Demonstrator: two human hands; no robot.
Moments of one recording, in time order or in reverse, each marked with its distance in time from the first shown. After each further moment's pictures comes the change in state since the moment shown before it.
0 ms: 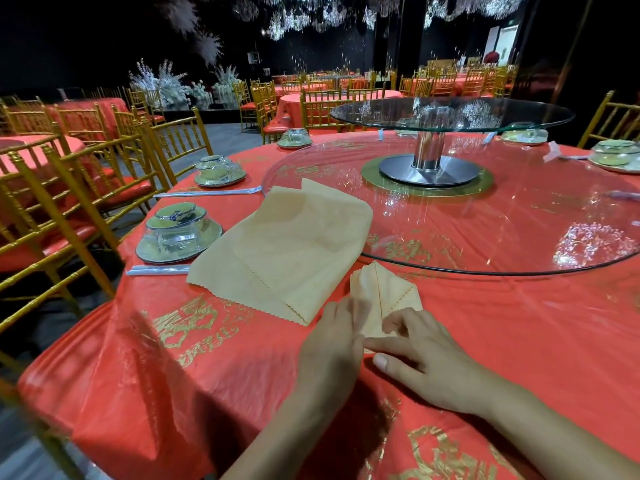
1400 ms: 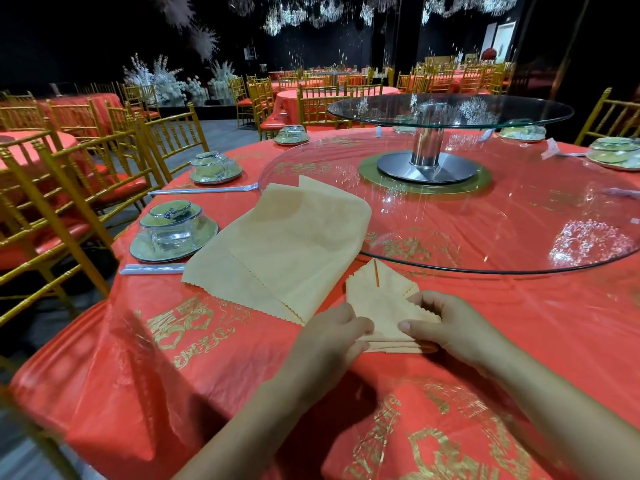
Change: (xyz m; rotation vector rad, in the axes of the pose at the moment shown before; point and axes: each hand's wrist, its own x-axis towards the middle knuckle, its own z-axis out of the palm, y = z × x) left_hand 0.013 -0.020 -0.008 0.229 -0.124 0.420; right_hand 0.014 0.024 -0.020 0.830 0.171 0.367
